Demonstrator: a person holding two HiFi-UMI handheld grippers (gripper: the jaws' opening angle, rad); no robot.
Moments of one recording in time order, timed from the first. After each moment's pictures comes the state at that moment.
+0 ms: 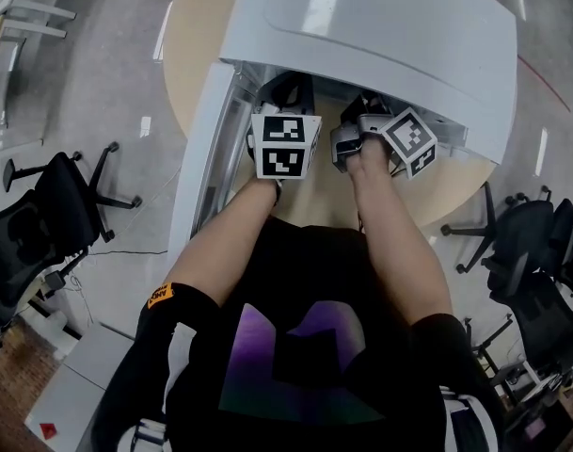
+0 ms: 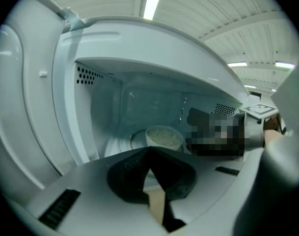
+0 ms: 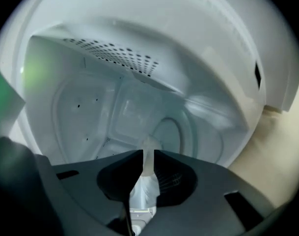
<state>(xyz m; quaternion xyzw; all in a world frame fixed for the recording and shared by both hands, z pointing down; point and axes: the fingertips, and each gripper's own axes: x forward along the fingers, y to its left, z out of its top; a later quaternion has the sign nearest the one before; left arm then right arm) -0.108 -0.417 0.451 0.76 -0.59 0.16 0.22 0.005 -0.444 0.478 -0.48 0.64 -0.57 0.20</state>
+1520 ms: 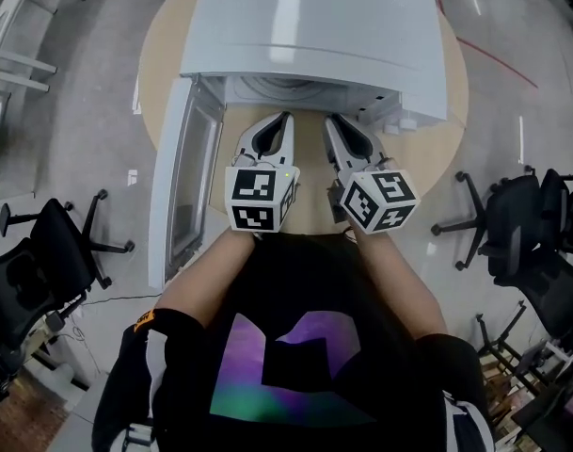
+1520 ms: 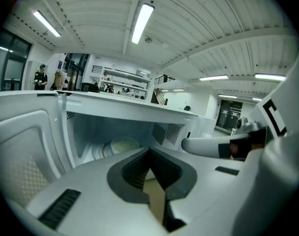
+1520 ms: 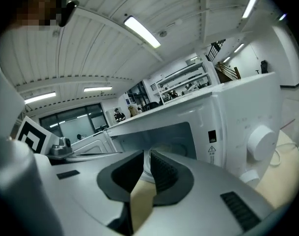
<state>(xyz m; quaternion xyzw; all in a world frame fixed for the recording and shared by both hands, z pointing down) -0.037 -0.326 0.381 0.82 -0.52 0.10 0.19 0.032 -0.324 0.376 -0.46 0.85 -0.23 -0.04</state>
